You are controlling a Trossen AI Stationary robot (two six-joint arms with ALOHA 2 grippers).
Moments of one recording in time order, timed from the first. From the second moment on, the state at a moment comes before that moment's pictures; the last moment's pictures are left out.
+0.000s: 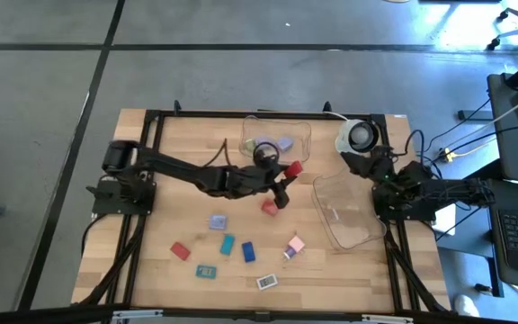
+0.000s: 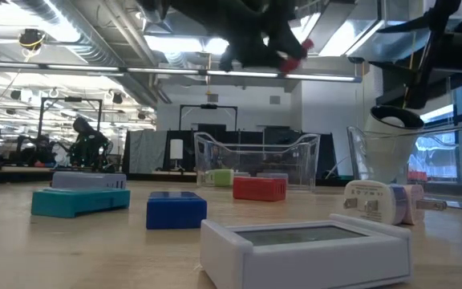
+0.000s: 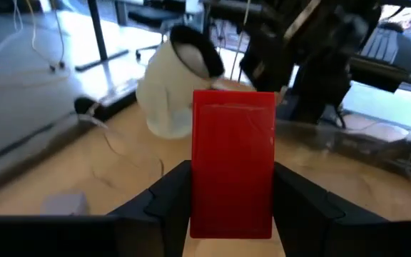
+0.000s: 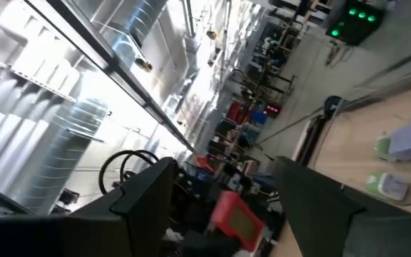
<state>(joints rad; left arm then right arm) -0.07 1.80 1.22 0.27 -0.52 -0.27 0.03 0.03 0.03 0.31 0.43 1.07</state>
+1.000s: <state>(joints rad) -0.04 1.85 1.22 0.19 -0.51 -0.30 0.03 0.90 0.55 0.04 0.34 1.12</state>
